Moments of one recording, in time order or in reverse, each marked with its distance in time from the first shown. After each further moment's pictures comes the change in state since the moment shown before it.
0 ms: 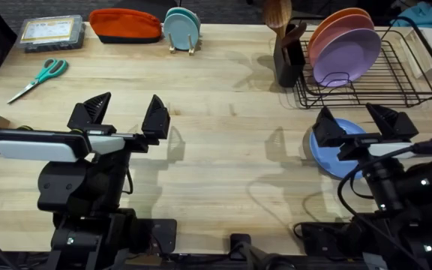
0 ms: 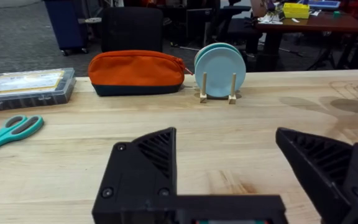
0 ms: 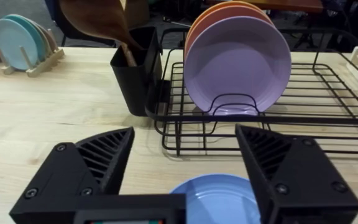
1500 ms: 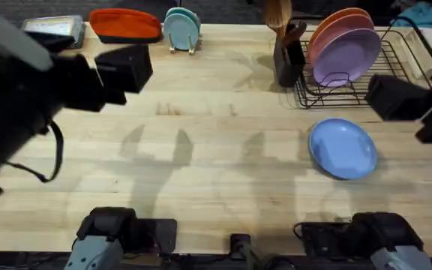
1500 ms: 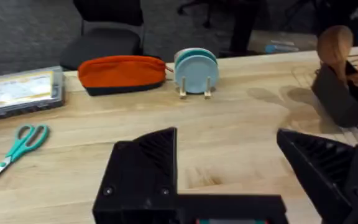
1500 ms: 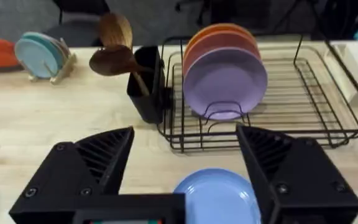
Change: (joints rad) left arm 0.000 0.579 0.920 -0.640 0.088 0.034; right arm -0.002 0.427 0.797 -0.601 0.018 0.049
